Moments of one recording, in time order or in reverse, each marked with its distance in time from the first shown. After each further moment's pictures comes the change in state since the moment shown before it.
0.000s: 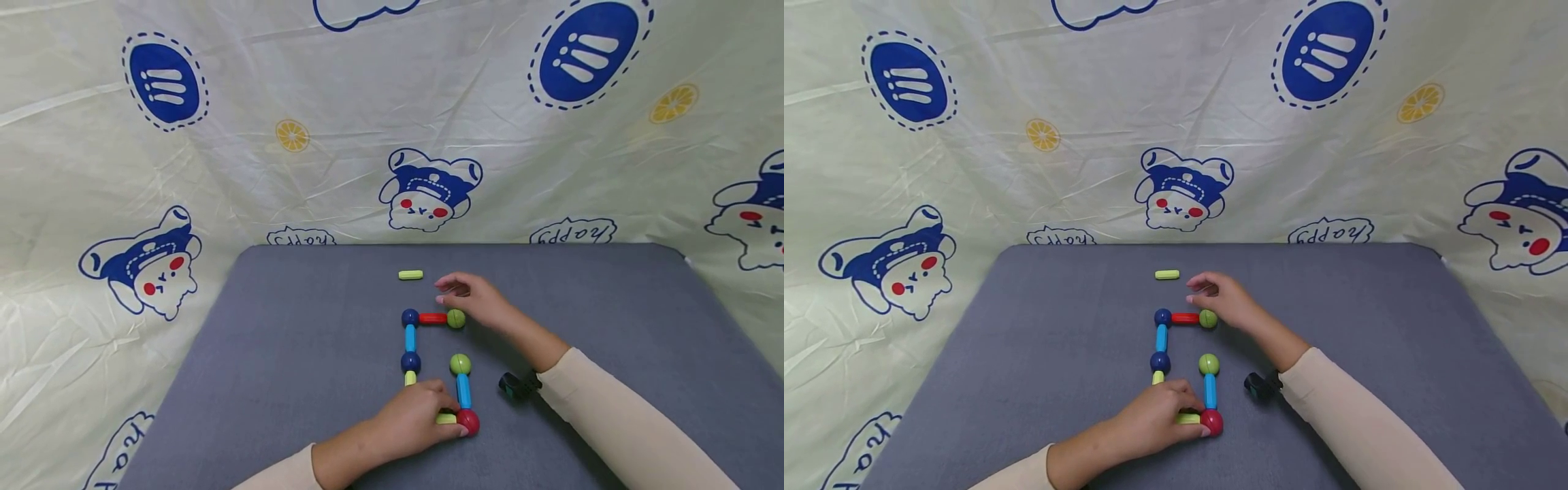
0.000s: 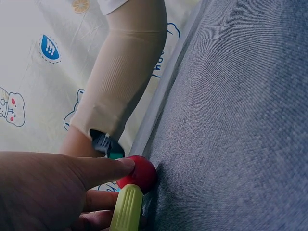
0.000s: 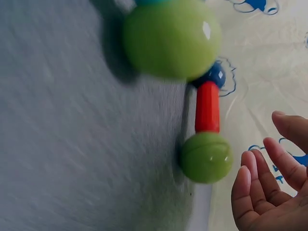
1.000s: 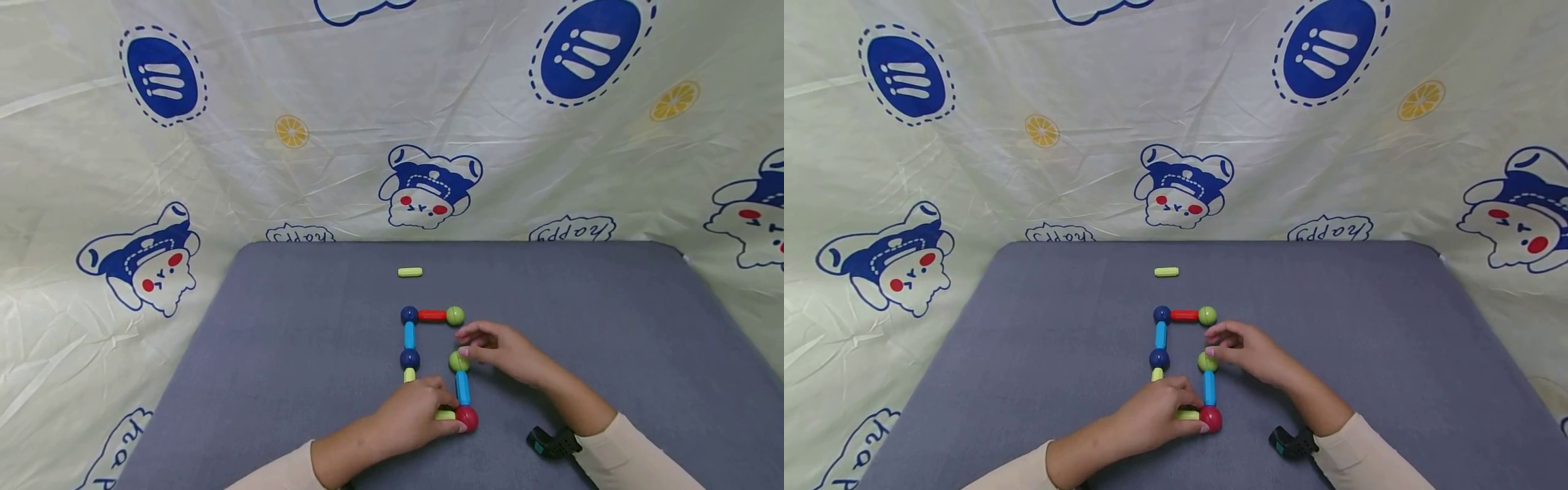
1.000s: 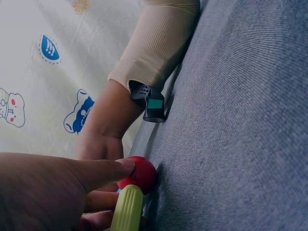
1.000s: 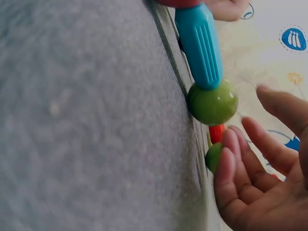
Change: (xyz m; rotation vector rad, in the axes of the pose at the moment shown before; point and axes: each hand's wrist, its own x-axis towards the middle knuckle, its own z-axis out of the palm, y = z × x) left_hand -0.002 0.000 0.003 0.051 0.059 0.055; right_hand -0.085 0.031 0.010 0.076 -0.113 0.008
